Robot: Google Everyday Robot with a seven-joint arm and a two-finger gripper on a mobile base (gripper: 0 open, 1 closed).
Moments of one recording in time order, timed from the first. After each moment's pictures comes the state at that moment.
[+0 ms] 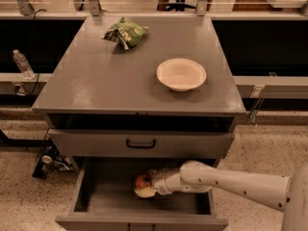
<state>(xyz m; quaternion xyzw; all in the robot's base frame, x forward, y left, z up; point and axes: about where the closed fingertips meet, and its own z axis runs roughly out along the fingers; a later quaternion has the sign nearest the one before) 0.507 0.048 0.394 -0.46 0.76 0.32 0.32</state>
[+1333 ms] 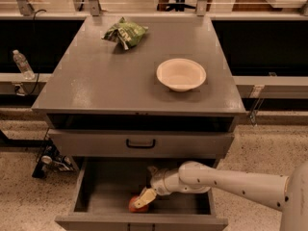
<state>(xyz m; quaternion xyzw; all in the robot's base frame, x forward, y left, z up) 0.503 0.054 0.393 -0.47 0.76 0.32 0.31</state>
